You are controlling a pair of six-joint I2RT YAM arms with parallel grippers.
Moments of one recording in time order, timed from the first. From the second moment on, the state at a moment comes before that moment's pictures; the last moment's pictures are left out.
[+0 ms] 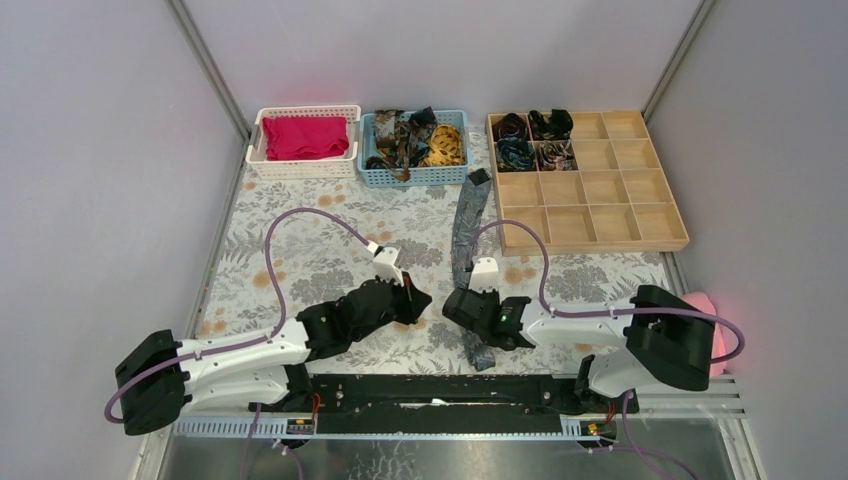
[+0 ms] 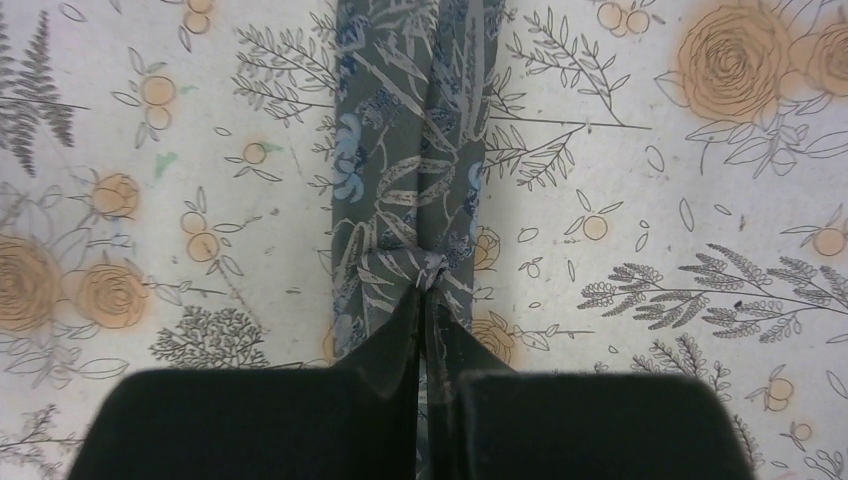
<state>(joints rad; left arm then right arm) -1.08 0.99 0.45 0.11 -0.28 -0.73 1.17 1.41 0.66 -0.33 0.64 0.87</state>
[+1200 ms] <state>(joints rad) -1.38 1.30 0.63 -0.28 -0.30 -0.97 1.17 1.05 0.59 -0.57 0.58 0.93</state>
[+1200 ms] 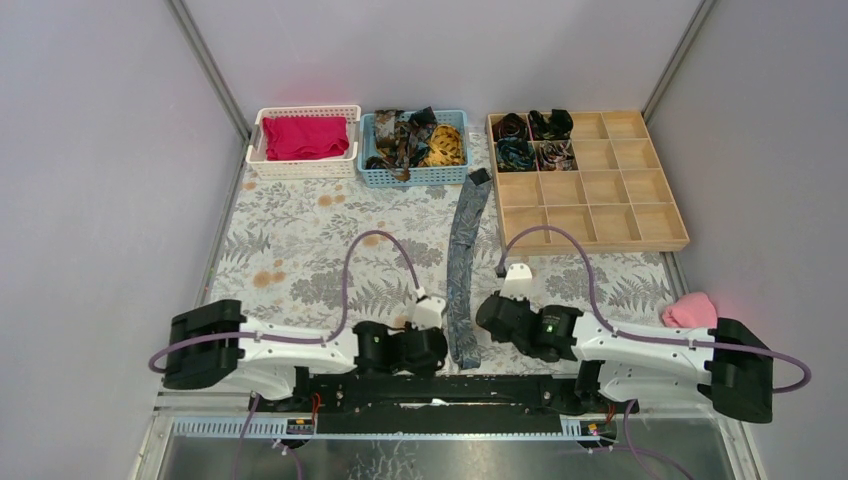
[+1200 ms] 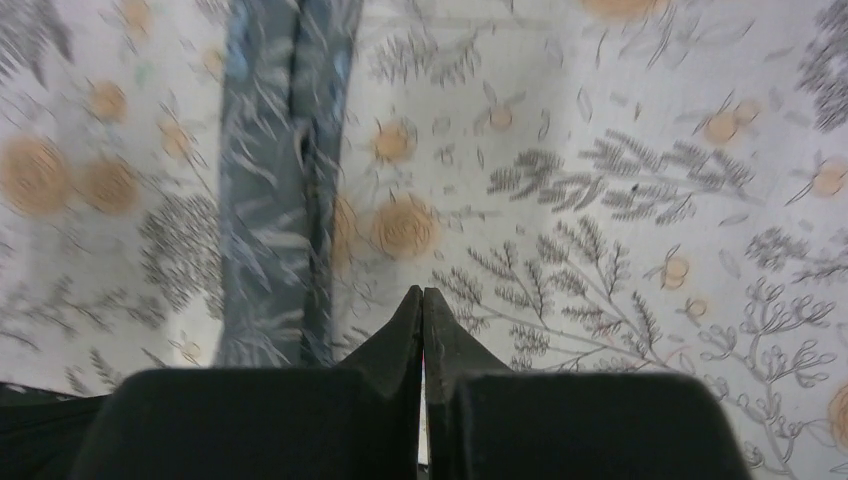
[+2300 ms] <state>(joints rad) -1.45 1.44 0.64 -0.05 -0.29 -0.95 1.36 1.27 0.51 -0.32 0.39 1.05</state>
